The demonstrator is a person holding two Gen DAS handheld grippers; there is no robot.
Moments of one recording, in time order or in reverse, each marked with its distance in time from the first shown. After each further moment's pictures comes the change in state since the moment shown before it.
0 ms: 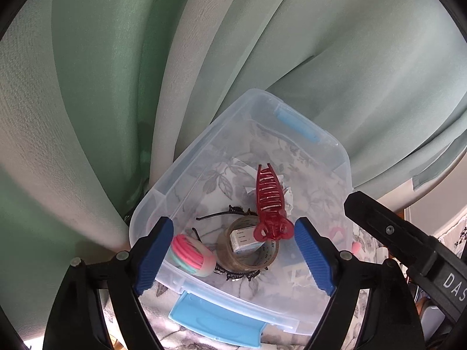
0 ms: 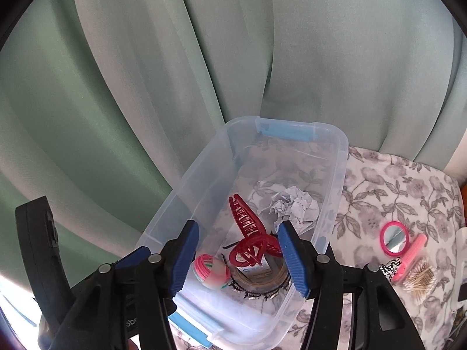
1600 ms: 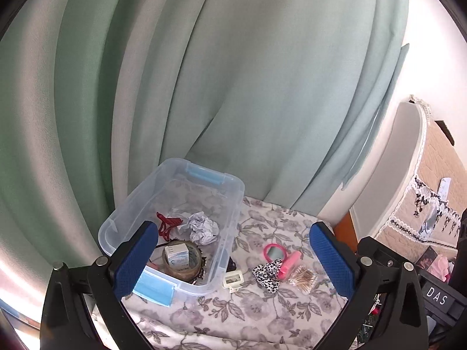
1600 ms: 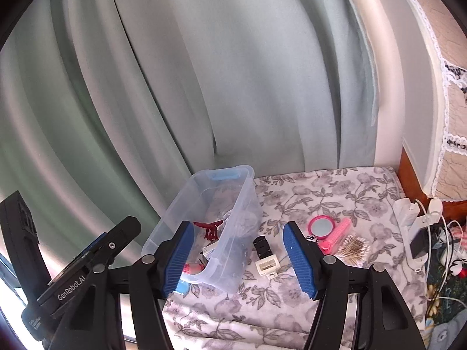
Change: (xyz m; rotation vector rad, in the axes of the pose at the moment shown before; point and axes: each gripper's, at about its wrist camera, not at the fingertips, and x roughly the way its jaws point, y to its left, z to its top) left arm -0.136 -0.123 -0.060 0.231 -0.316 -0.123; right arm -0.202 -0.081 -0.081 0.167 -0.297 -0.057
